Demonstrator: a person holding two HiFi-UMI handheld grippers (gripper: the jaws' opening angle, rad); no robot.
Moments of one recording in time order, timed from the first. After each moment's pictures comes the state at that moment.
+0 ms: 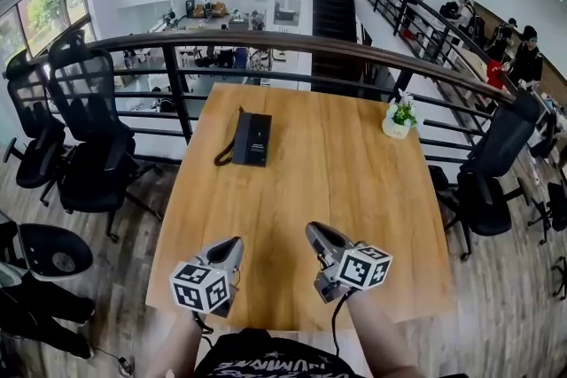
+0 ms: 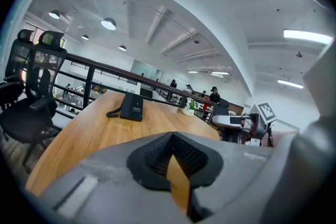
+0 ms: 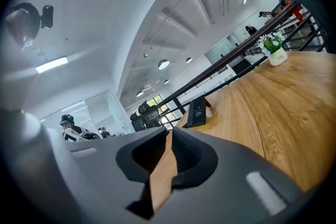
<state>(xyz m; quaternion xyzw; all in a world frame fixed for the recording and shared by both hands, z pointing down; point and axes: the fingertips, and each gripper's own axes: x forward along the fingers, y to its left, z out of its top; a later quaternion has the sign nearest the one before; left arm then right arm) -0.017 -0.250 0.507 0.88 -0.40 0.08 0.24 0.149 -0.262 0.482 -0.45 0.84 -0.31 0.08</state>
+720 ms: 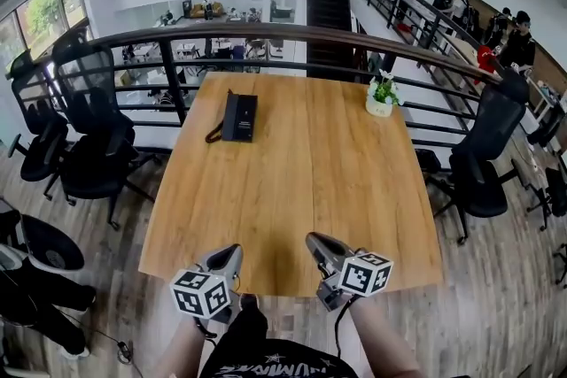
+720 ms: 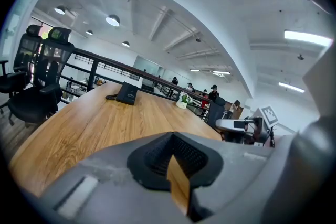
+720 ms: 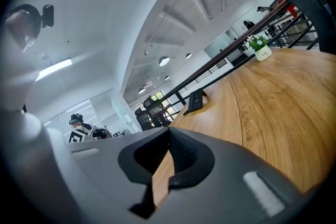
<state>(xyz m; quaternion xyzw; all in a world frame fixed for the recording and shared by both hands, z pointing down) 0.021 -0.112 0.519 0.87 -0.41 0.08 0.27 0.187 -0.114 0.496 -0.43 0.83 -0.34 0.06</state>
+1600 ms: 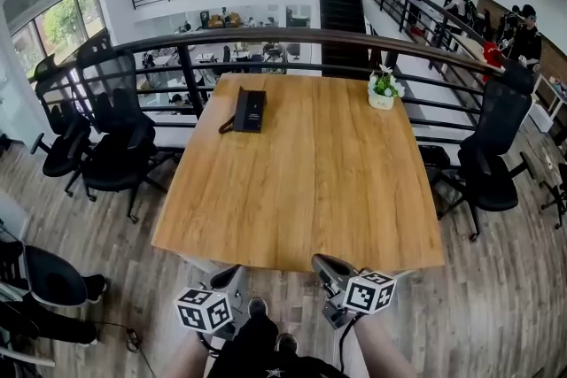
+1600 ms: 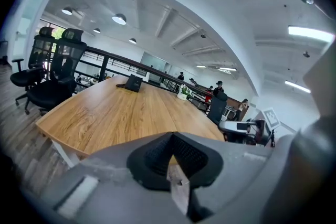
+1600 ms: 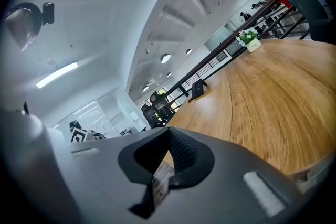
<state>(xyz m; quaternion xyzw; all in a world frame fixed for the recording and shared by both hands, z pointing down) 0.025 0.039 0.535 0.85 -0.43 0.10 0.29 0.205 0.033 0.517 -0.40 0.84 -0.36 0.07</state>
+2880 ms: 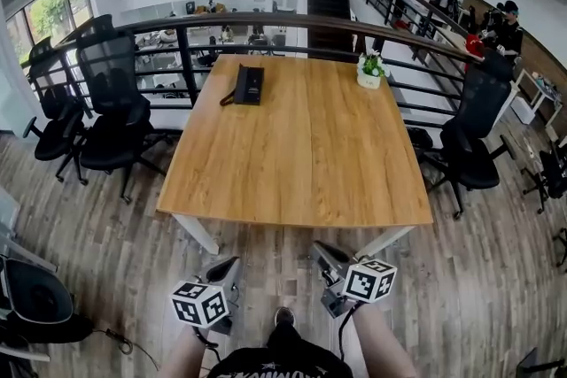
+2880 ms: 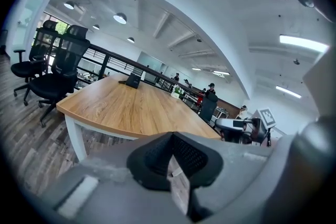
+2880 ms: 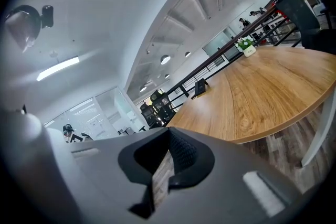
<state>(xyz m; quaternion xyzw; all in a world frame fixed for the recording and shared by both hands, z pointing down) -0.033 0.164 0.529 0.86 -0.41 0.08 0.30 0.150 0.154 0.501 -0.43 0.83 -0.35 0.06</state>
